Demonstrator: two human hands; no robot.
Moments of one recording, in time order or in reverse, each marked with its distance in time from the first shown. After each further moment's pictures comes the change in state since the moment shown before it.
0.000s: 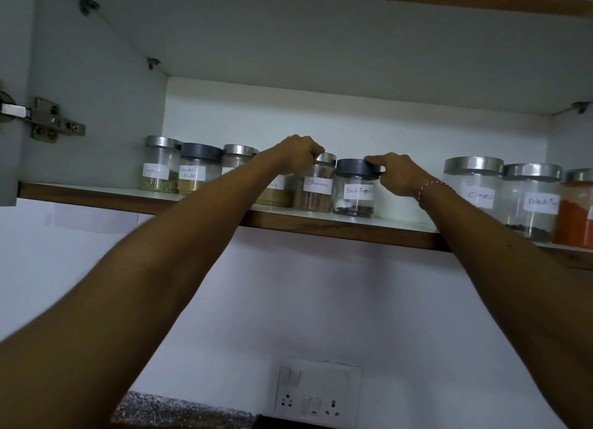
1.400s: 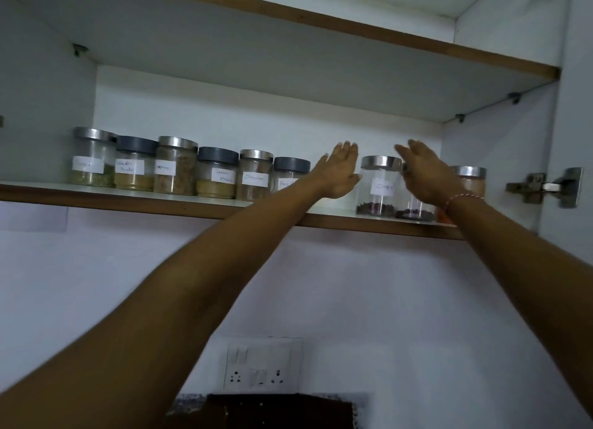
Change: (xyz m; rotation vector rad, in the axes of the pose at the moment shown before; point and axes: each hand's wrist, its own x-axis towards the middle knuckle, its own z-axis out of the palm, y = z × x) left_hand -0.014 0.166 0.038 -0.068 -0.017 0.241; right_hand -0.108 0.089 -0.078 -0.297 0.228 0.154
